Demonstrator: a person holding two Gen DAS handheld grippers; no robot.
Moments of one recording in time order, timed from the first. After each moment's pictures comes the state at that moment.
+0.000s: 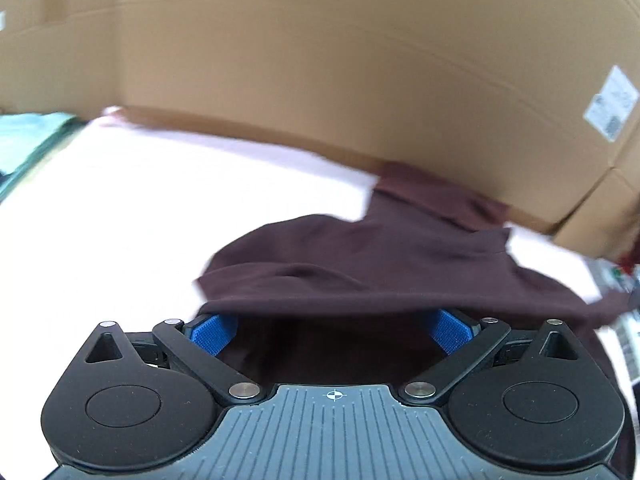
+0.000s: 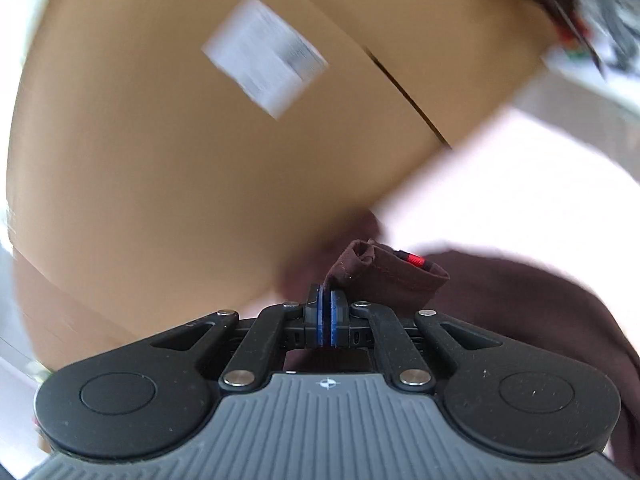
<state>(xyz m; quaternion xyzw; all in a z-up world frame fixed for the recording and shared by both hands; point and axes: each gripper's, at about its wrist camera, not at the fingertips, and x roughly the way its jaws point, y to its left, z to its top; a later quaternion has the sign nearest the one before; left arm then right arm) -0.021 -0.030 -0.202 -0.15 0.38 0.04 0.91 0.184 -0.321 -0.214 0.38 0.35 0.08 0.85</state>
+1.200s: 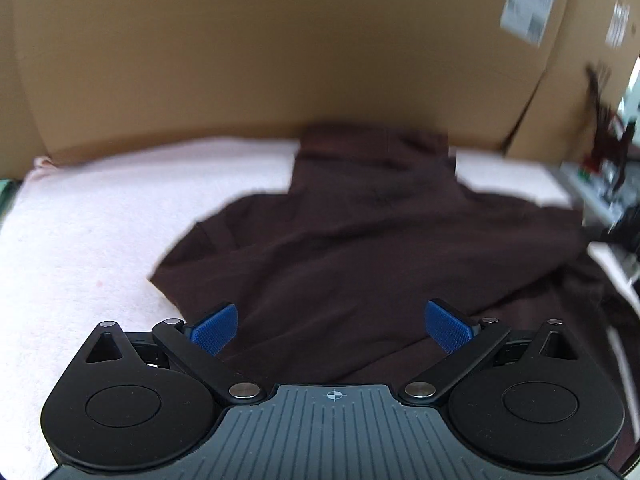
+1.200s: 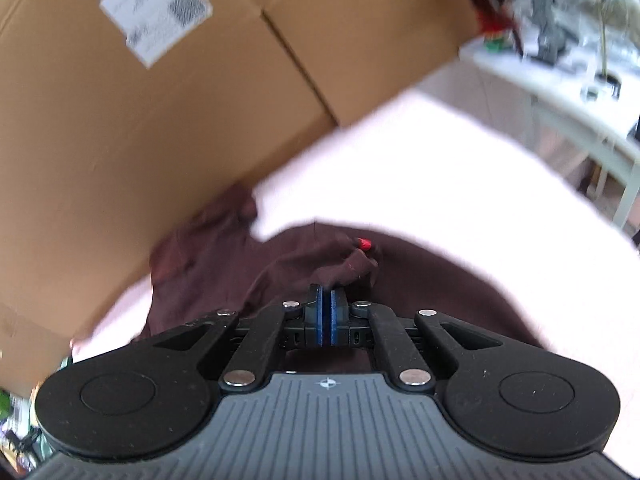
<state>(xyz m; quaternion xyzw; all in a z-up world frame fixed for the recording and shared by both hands) 0.003 -0.068 -0.212 -0.02 0.43 -0.07 0.90 0.188 -0.326 -0.239 0.31 0.38 -0.04 0.87</state>
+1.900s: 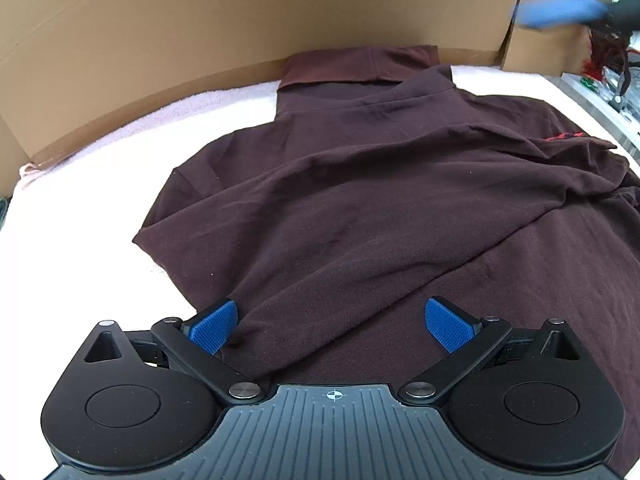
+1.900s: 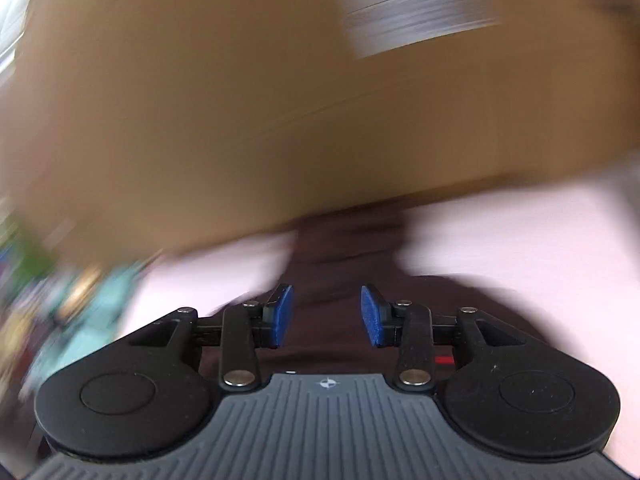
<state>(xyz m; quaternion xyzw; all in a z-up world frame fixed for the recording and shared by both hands) -0.003 -0.081 -0.240 0.07 0.46 -0.08 0.88 0.240 -0.215 -0.177 0.14 0.41 0.26 0.86</state>
